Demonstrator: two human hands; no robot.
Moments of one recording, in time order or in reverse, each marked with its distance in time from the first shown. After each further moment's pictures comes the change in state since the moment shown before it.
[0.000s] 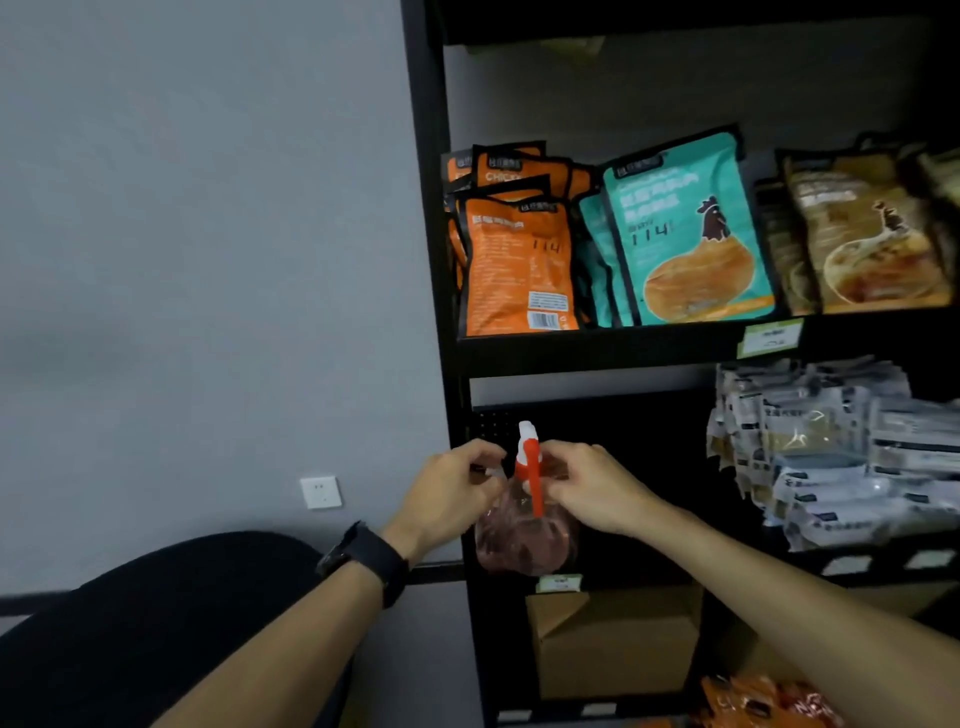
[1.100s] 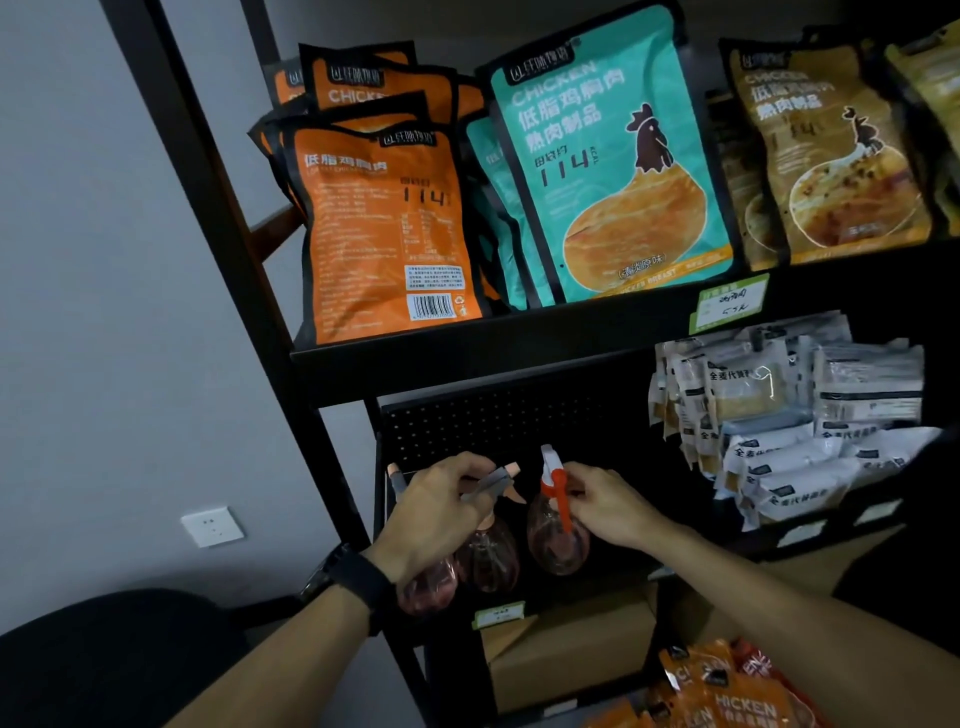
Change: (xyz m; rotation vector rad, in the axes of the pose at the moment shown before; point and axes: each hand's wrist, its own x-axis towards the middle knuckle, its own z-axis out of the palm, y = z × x) left_hand 0.105 -0.014 0.097 -0.031 -0.187 0.022; right_hand 0.051 0.189 -0.014 0.073 0.046 0.268
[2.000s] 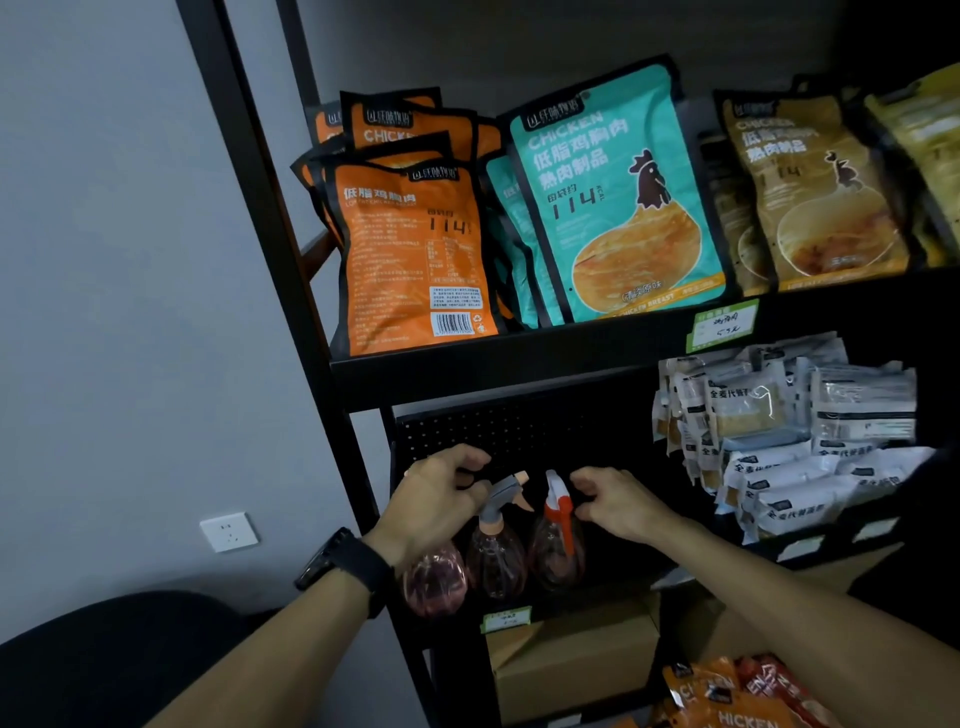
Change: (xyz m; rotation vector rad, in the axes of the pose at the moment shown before) left_hand -0.007 0.005 -0.026 0.015 0.031 -0.019; right_hand -0.007 -0.019 -0.017 -0.191 -0.036 0.118
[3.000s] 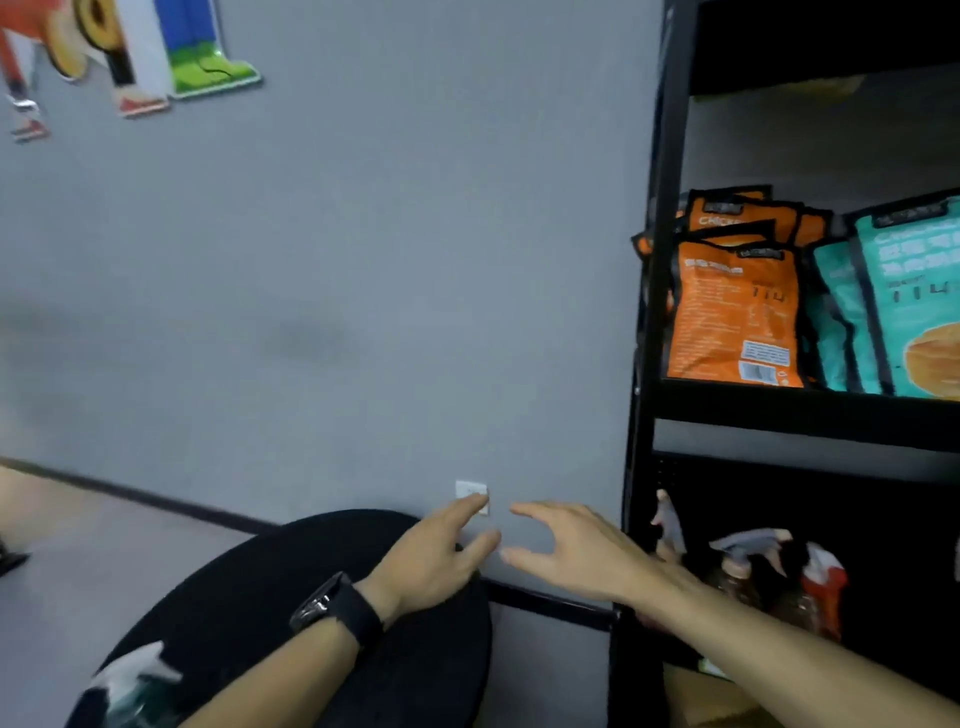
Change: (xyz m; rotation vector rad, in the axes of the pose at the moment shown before) left_hand -0.247 -0.086 -0.147 0.252 0.256 -0.296; right_hand -0.127 -0.273 0.131 -0.213 -0.169 -0.728
